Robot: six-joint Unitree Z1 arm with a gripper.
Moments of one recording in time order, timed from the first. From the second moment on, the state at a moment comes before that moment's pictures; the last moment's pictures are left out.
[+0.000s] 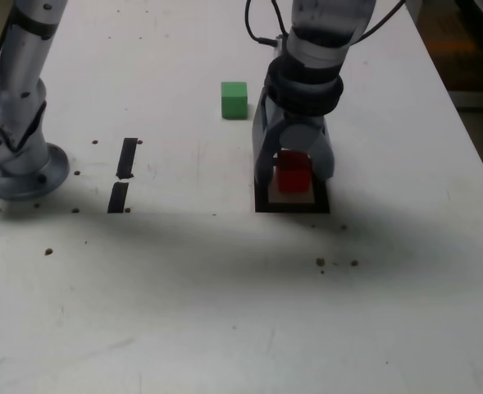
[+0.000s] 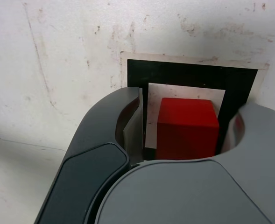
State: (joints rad) arm -0.08 2.10 -1.52 1.18 0.05 -0.11
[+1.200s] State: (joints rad) arm 0.39 2.27 -2.03 1.47 0.15 0.22
